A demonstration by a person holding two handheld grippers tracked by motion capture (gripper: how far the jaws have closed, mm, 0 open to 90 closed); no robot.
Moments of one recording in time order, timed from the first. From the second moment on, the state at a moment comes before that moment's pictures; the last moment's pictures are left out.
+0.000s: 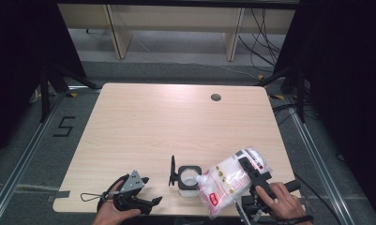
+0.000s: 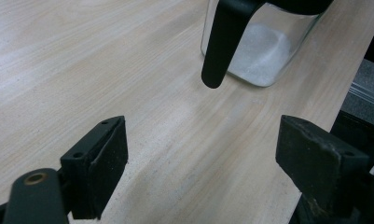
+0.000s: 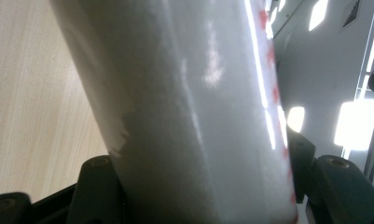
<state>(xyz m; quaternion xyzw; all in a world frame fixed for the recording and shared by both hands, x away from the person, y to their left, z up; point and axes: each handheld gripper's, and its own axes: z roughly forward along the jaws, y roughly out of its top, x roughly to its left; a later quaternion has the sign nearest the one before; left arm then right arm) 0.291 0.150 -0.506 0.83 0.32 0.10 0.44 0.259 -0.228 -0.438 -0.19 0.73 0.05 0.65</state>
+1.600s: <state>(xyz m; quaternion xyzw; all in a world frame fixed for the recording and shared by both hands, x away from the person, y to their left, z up) 0.292 0.149 -0.506 0.83 0.32 0.11 0.44 0.258 -0.227 -0.436 -0.18 0.74 0.06 0.65</state>
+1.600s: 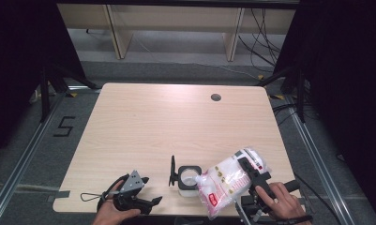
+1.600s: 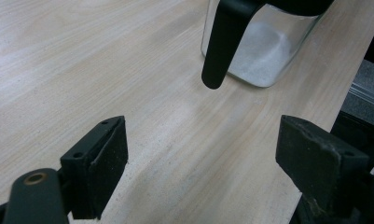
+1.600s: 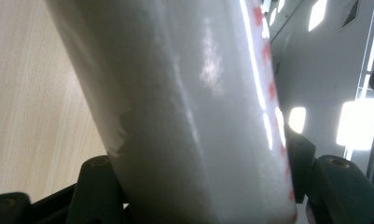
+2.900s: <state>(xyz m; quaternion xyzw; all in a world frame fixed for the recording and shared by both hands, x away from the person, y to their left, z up) 0.291 0.151 -0.505 0.83 0.32 0.11 0.44 0.258 -0.228 -0.439 -0.18 0.74 0.07 0.65</state>
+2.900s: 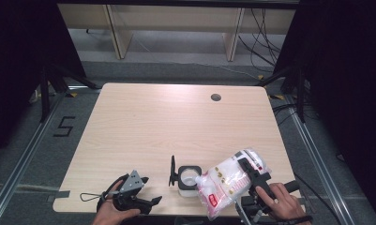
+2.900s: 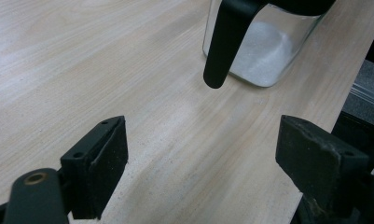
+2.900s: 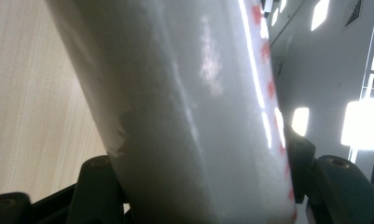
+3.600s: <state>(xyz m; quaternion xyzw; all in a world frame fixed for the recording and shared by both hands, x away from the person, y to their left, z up) 0.292 0.151 -0.505 0.83 0.32 0.11 0.44 0.256 -0.227 -0.436 -0.19 0.74 0.05 0.65</state>
